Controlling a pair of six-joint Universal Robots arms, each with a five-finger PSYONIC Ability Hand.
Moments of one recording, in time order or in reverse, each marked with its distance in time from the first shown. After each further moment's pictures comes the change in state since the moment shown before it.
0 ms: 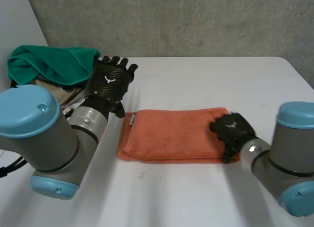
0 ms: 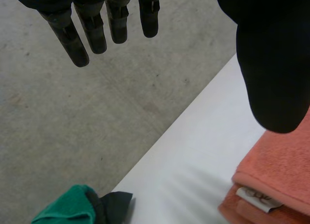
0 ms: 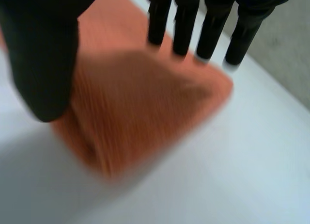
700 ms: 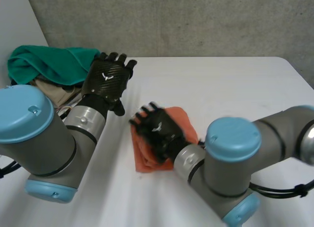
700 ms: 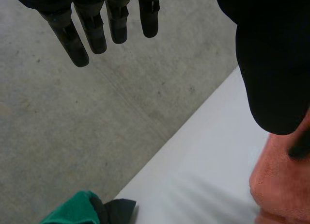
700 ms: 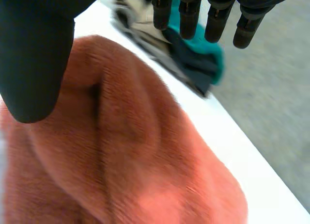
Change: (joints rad) left arm -0.013 0.044 -0.013 0.003 -0.022 -0.029; right arm 0.386 0.101 -0.226 -0.121 -0.046 0.031; left_hand 0.000 0.000 0.000 0.000 0.000; right_hand -0.229 -0.225 -0.225 -0.228 -0.229
